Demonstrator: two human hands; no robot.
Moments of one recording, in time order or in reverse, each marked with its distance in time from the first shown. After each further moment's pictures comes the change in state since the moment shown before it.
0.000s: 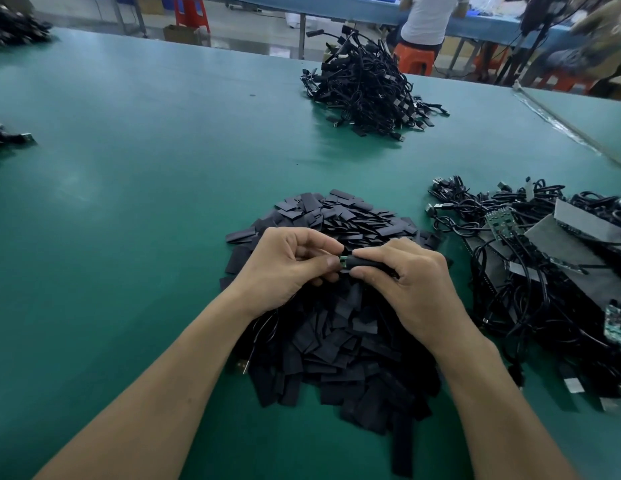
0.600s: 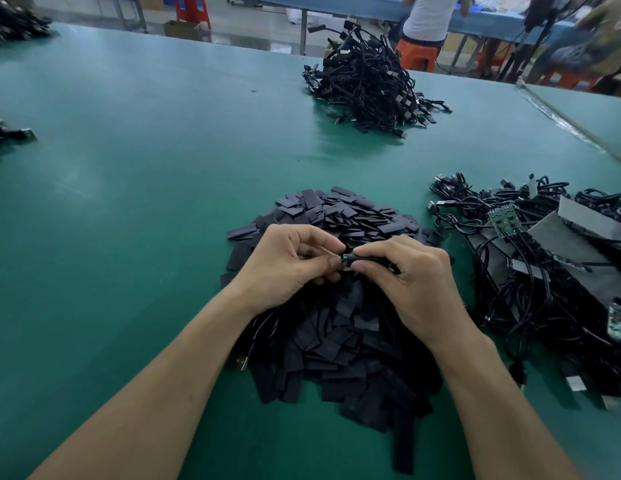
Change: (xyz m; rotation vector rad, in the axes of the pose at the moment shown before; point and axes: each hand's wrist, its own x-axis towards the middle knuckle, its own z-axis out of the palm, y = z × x) left_hand -0.002 0.003 0.001 0.023 -0.011 -0.006; right_hand 0.001 -0.001 0.002 0.019 0.062 -0.039
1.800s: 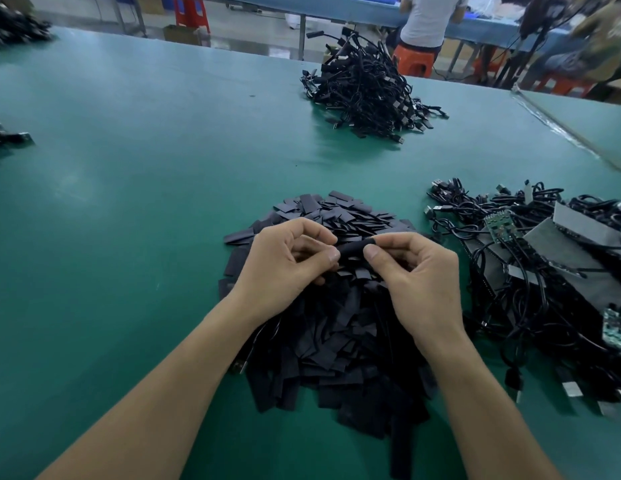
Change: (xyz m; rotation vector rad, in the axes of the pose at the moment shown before) left_hand 0.000 -0.007 0.002 0.064 0.137 0.156; right_hand 0.004 -0.019 0.002 0.395 0.214 0.559
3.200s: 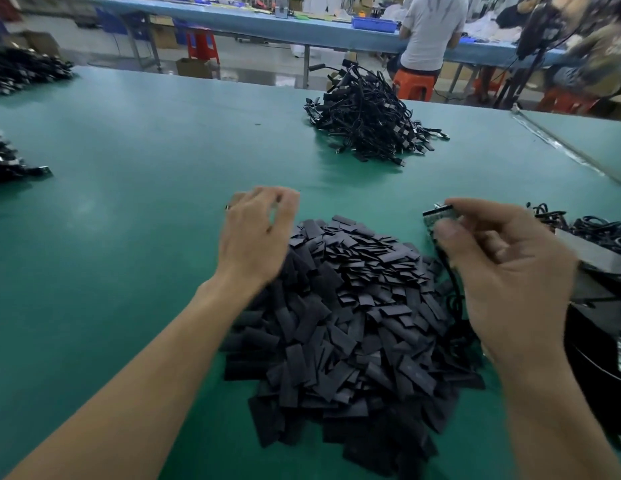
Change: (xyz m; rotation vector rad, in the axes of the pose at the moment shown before) left_hand 0.051 0.022 -0.032 0.655 0.372 0.191; right_hand 0.017 -0.048 -0.045 0.054 0.130 -0.408
